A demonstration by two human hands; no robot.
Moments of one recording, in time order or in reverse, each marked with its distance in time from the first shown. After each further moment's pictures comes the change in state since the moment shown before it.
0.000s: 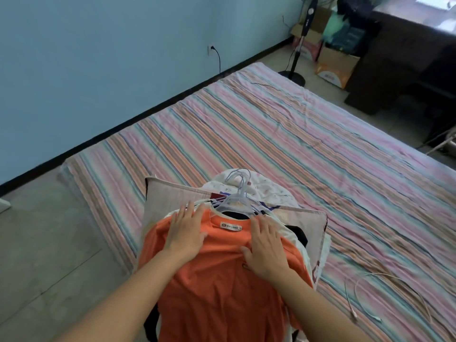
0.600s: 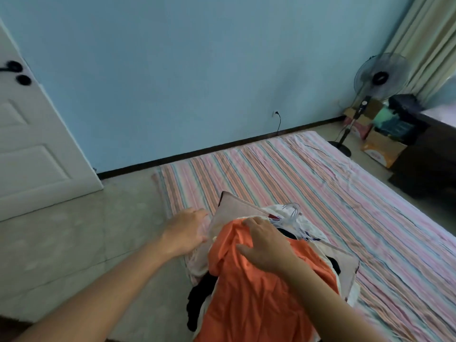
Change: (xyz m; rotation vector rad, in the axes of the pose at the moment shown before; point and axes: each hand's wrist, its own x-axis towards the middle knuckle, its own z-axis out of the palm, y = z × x) left_hand -0.270 -0.107 -0.188 -0.097 0.105 -0.133; right_hand -0.144 -0.242 -0.136 -0.072 -0.083 -0.443
